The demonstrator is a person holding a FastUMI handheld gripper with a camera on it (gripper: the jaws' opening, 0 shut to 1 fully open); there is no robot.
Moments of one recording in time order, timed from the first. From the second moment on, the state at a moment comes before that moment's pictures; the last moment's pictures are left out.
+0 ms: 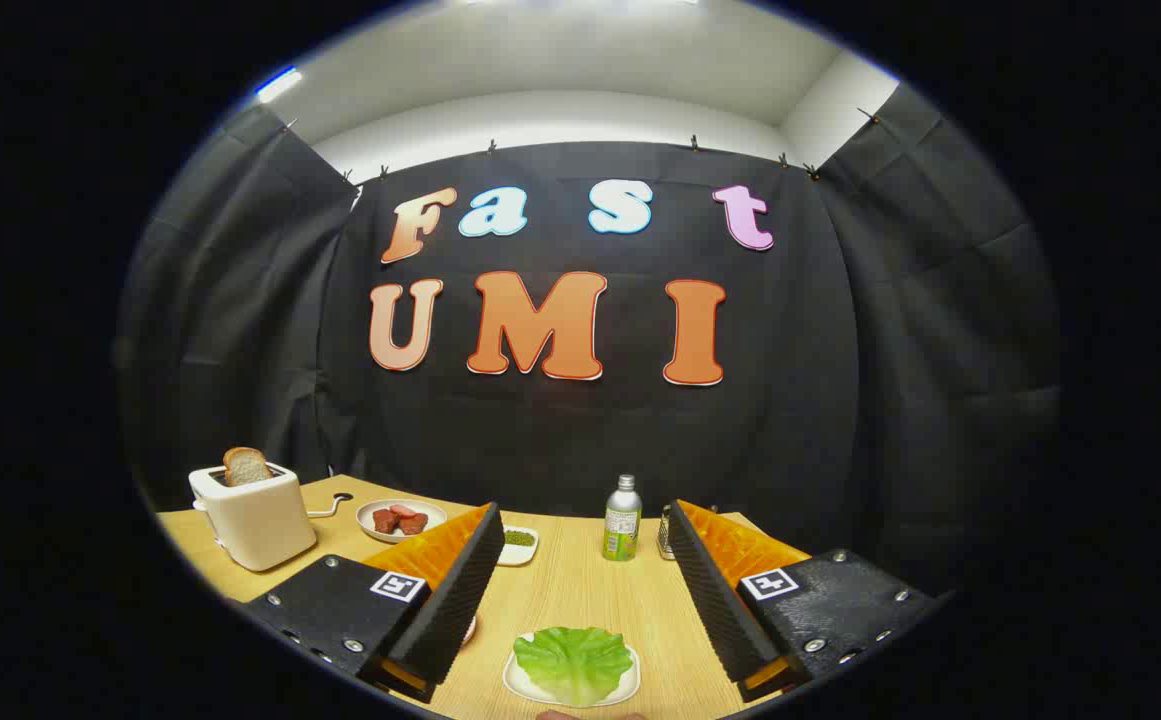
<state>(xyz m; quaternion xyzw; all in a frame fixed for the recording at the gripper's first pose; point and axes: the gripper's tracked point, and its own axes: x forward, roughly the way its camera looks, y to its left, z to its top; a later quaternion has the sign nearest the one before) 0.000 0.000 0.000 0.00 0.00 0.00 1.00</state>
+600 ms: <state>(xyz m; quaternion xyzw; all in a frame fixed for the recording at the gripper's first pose) 0.007 0.008 0.022 0.01 0.00 0.03 1.00</state>
